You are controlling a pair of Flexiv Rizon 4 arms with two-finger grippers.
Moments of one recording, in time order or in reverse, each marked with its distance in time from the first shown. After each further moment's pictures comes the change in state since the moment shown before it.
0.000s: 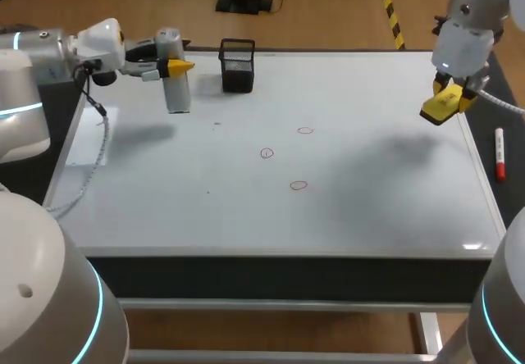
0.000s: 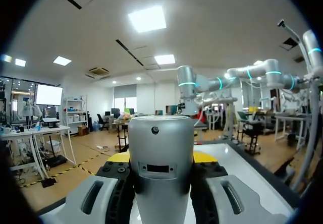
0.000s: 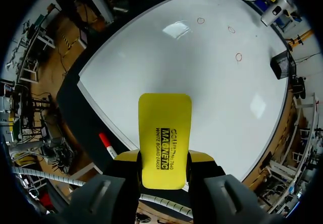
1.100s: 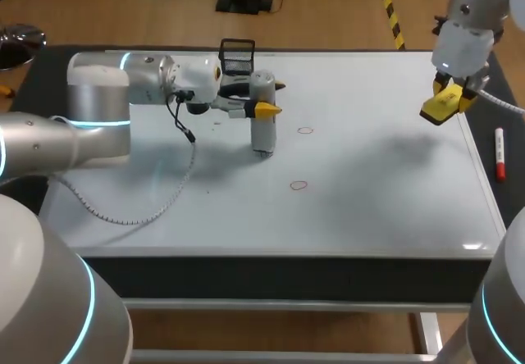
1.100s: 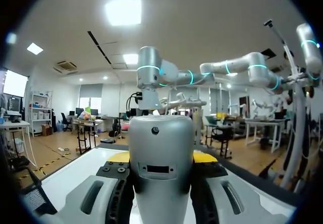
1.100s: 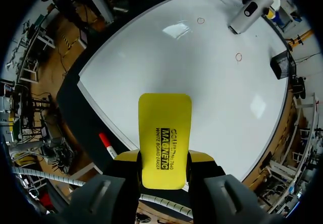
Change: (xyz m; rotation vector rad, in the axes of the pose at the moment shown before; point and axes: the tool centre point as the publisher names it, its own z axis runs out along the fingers) left arm 0.110 0.047 0.161 0.041 0.316 -0.053; right arm 0.000 0.000 0.000 0.000 0.000 0.000
